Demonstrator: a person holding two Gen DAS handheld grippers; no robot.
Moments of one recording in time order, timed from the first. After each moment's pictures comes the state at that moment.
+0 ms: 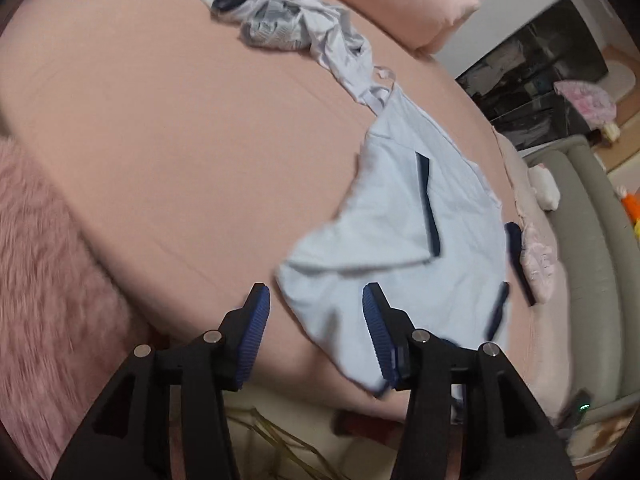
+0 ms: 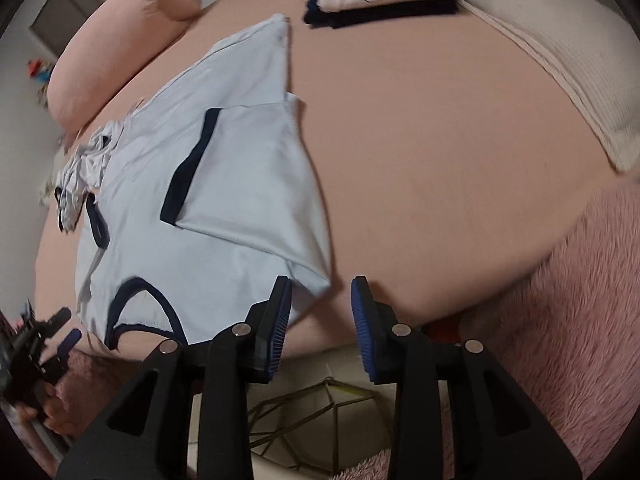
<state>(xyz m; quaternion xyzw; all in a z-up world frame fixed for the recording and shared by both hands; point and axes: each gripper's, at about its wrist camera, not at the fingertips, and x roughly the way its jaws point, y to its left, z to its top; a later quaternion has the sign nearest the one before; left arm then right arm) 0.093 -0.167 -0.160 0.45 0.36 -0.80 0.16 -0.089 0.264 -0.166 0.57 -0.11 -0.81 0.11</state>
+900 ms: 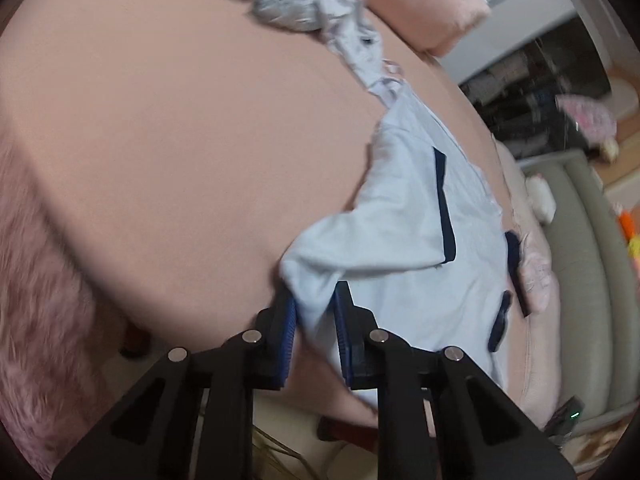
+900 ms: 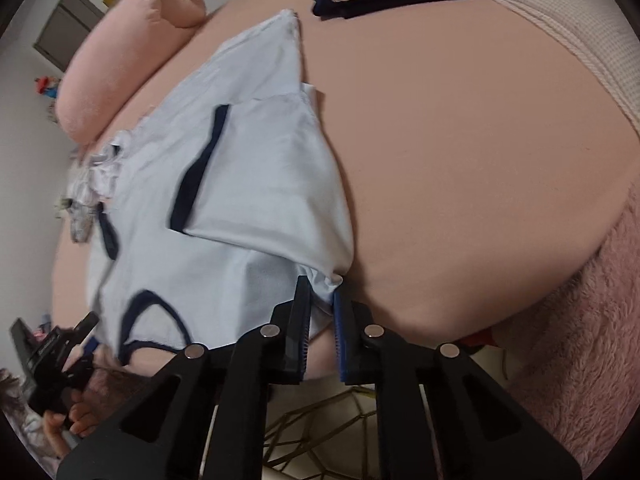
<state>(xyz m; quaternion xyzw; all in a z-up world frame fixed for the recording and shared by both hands) 0.030 -0.135 -0.211 0.43 0.42 -0.79 0.09 -0.113 0.229 -0.190 0.56 -0.14 -0.81 0.12</state>
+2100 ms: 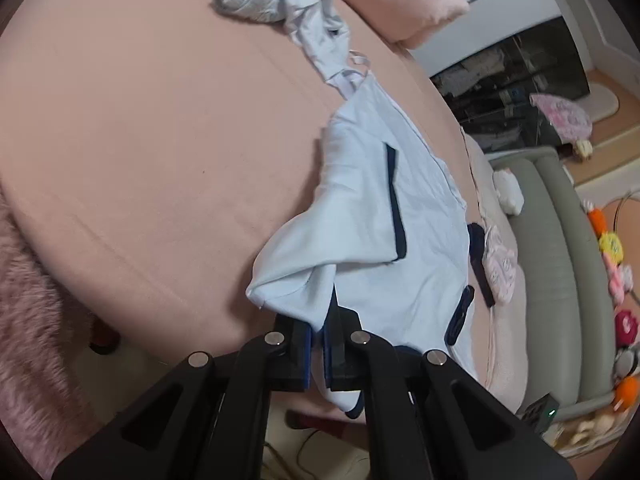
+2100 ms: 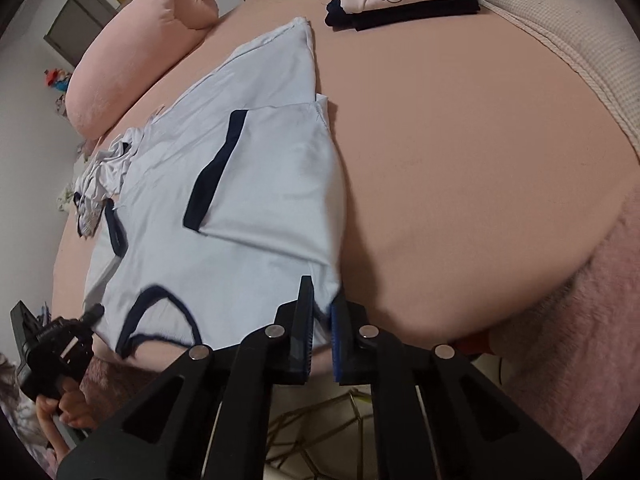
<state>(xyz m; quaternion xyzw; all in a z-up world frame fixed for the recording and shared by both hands) 0.014 -0.111 -0.184 0.44 0.40 -0.81 0.03 -0.089 0.266 -0.165 0.55 -0.13 -0.81 0.16</state>
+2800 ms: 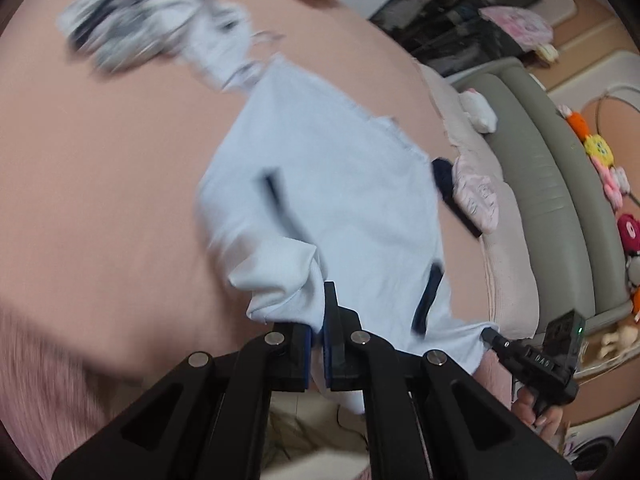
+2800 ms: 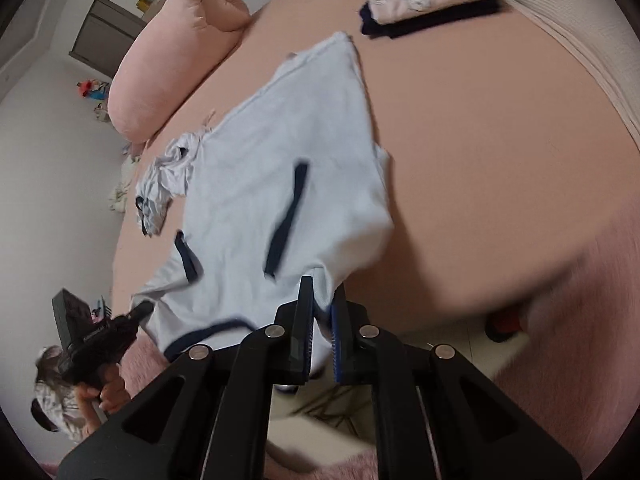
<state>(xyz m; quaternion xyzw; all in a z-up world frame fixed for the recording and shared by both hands) -0.064 -0.102 -0.122 0.48 0.30 -0.82 -0.08 -0.125 0.268 -0.111 0.55 -0.20 -0.78 0.24</state>
